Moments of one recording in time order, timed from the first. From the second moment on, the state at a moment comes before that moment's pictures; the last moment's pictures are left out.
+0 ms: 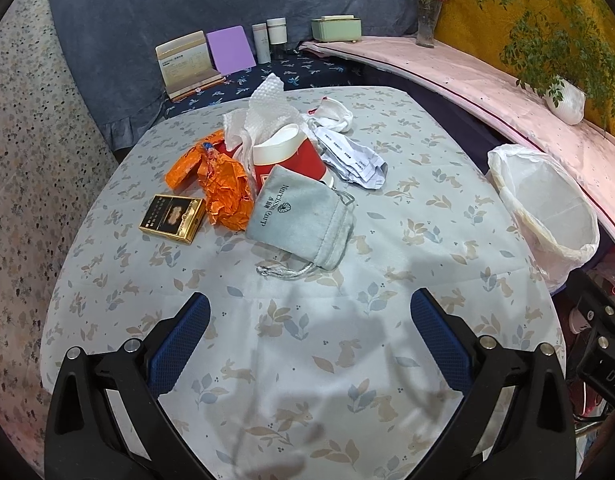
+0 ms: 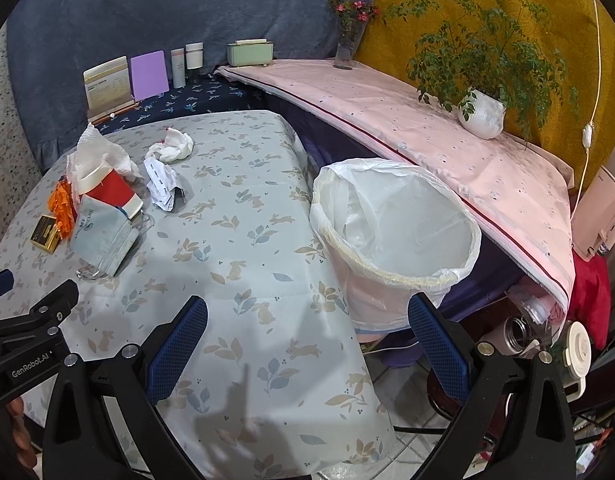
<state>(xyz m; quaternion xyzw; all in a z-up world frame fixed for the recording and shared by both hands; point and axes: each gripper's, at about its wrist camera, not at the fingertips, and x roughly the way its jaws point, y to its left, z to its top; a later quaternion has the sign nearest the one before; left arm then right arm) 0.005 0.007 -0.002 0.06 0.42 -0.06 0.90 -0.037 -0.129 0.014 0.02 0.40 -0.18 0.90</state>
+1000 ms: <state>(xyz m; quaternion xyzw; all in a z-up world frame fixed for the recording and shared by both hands) 0.136 0.094 -0.036 -0.02 0.43 -0.03 0.90 0.078 -0.070 -0.009 0.01 0.40 -0.11 0.91</state>
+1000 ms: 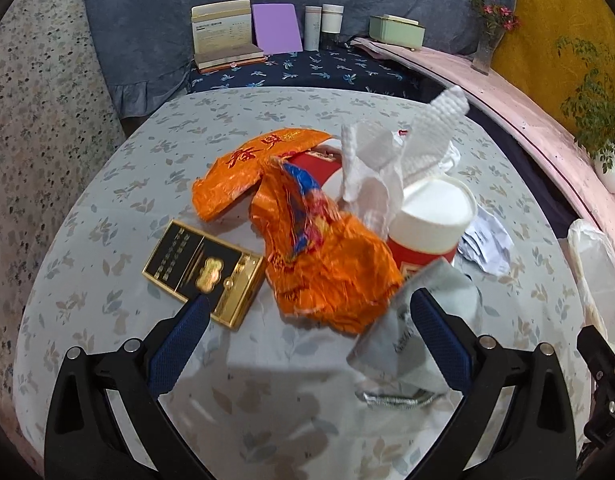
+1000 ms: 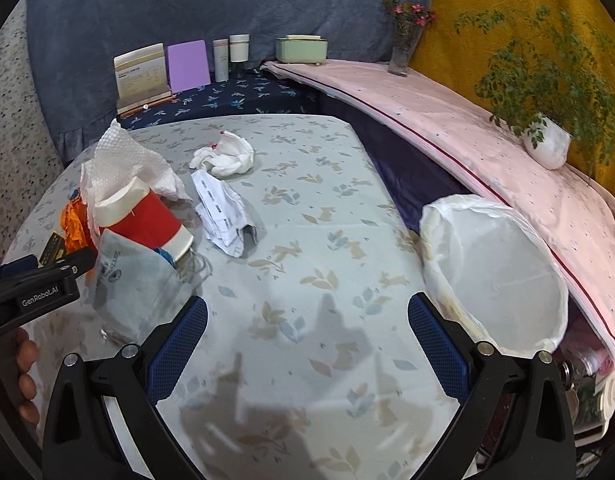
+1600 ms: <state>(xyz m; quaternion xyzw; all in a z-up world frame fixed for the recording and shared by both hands) 0.154 0.102 -0.040 -0.04 0.44 -0.11 0.89 0.178 -0.045 -0.032 0.00 0.41 -0.07 0.91</state>
